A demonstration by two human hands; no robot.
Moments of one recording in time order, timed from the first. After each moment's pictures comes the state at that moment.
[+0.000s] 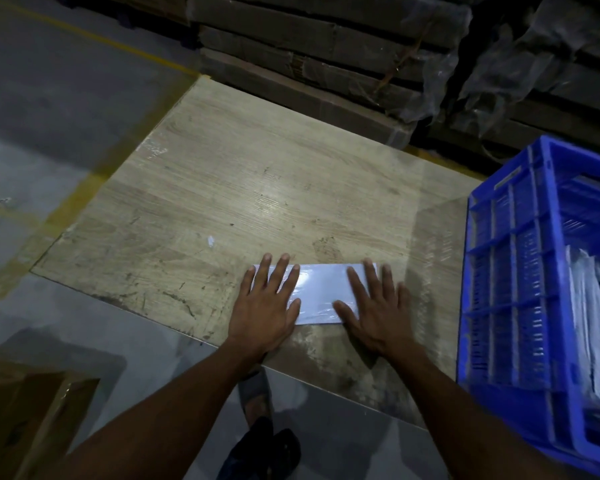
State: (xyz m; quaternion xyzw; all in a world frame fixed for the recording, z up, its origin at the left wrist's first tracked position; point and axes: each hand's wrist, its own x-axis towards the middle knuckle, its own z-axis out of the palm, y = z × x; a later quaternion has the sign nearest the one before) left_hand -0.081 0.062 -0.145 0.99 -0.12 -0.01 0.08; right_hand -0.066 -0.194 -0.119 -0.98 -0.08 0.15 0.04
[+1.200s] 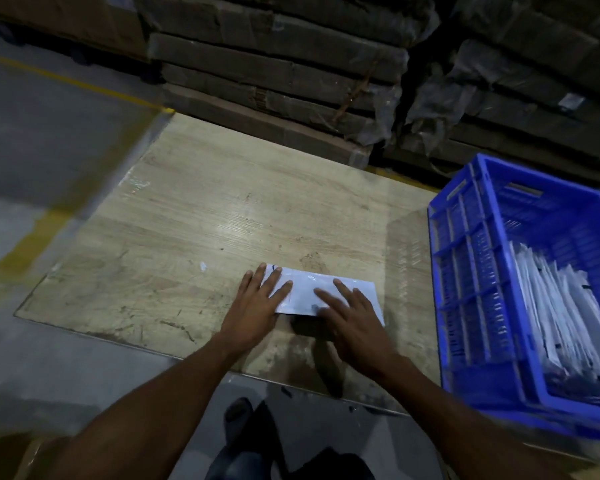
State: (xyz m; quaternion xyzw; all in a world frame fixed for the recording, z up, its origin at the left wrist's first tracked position) left_hand -0.039 0.096 -0.144 0.95 -0.28 -0.02 0.13; right_hand -0.096 -0.154 -0.077 -0.95 -0.29 -0.05 0.06
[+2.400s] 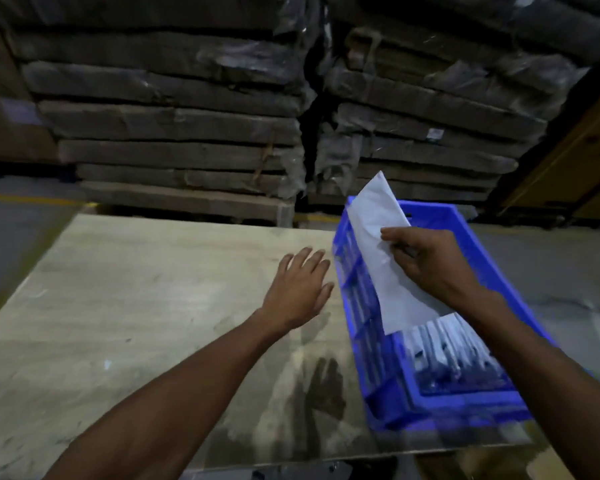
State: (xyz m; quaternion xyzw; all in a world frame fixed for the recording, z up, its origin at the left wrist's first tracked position) left_hand 0.022 -0.138 0.039 0.89 -0.40 0.16 0.16; right_hand -0.062 -0.371 0.163 -0.95 -0.07 -0.25 0.19
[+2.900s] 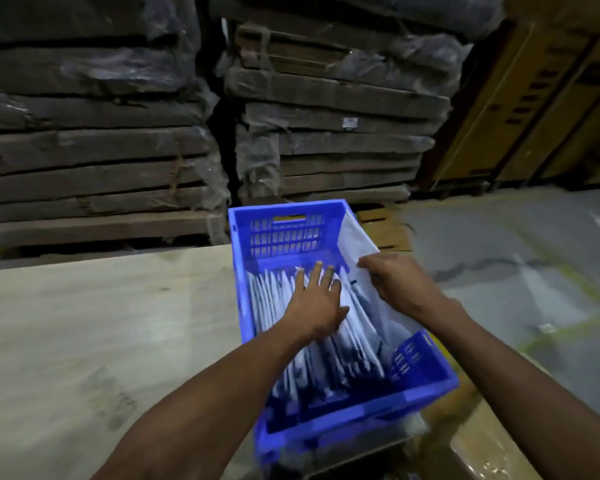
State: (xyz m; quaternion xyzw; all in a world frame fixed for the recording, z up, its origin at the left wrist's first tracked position) left_hand -0.041 -0.419 0.054 0.88 -0.47 -0.05 0.04; right_hand -0.132 -0.583 0.145 -0.99 0.01 -0.11 0.04
